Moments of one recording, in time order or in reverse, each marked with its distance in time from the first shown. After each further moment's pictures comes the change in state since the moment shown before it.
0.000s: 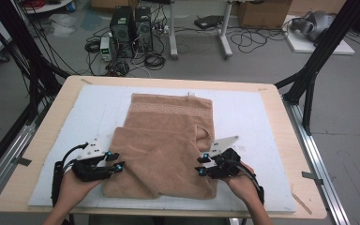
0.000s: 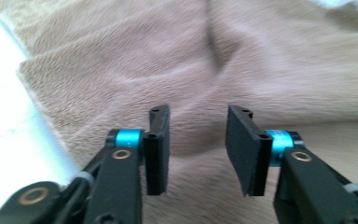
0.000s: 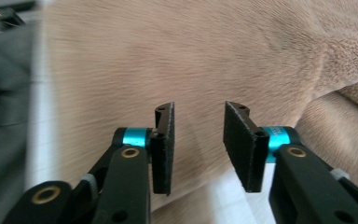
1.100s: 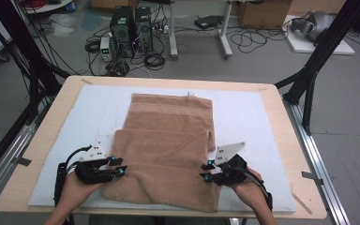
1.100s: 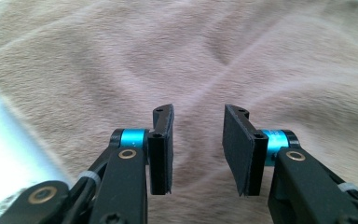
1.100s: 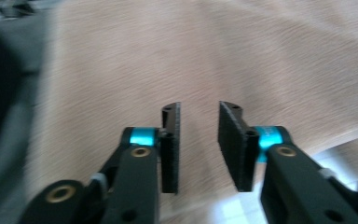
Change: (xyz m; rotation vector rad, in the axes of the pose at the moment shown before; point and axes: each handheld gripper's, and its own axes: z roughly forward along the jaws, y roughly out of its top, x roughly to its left) left arm -0.003 -0.006 0.001 -0.009 -0.072 -0.016; right arm 0.017 -0.005 -0.020 0.007 0.021 -0.039
